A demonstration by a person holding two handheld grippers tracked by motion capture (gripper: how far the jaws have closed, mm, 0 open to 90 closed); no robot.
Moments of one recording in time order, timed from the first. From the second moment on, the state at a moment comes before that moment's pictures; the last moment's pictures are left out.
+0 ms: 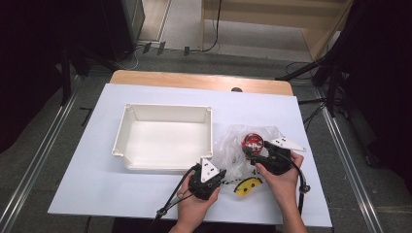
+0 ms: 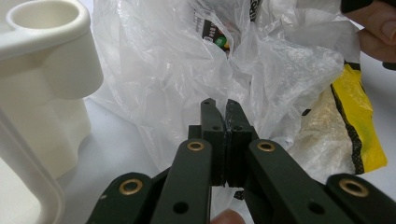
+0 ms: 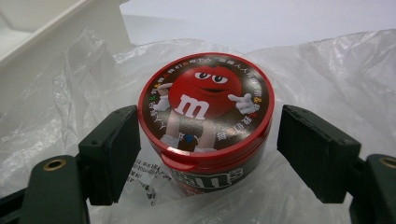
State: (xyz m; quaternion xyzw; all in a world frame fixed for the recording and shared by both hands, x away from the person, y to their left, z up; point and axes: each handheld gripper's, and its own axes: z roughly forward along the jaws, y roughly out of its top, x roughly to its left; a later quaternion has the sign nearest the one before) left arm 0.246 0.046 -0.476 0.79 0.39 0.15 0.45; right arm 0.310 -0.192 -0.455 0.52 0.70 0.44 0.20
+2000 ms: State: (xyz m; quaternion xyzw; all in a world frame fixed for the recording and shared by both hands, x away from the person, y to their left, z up) left arm 0.249 0.063 -0.471 0.78 0.39 0.11 0.48; right arm 0.320 -0.183 -0.469 0.56 0.70 0.41 0.19
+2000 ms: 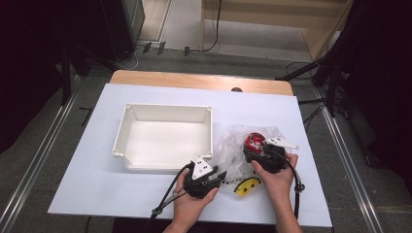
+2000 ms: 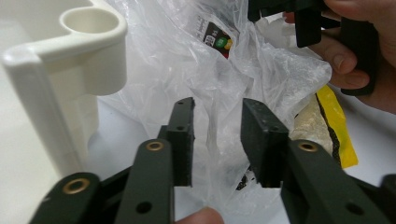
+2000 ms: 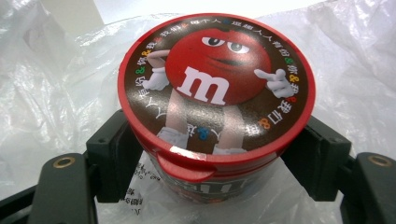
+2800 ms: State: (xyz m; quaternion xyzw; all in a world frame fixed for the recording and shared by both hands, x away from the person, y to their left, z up) left arm 0.239 0.115 -0.463 0.77 0.38 0.13 0.50; right arm 0.314 -0.183 -0.451 0.55 0.70 0.41 0.20
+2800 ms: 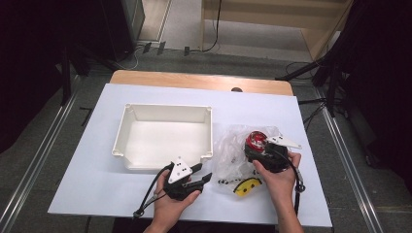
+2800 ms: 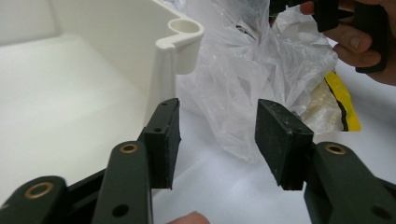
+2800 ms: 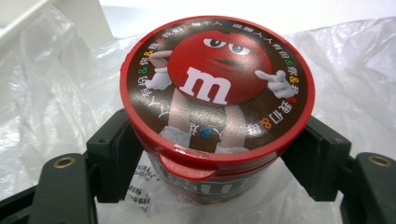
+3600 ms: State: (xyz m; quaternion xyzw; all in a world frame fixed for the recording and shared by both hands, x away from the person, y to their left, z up) left arm 0.241 0.213 -0.450 0.74 0.39 0.17 0.53; right arm 0.308 -0.183 -0.435 0.55 0.70 0.41 0.21
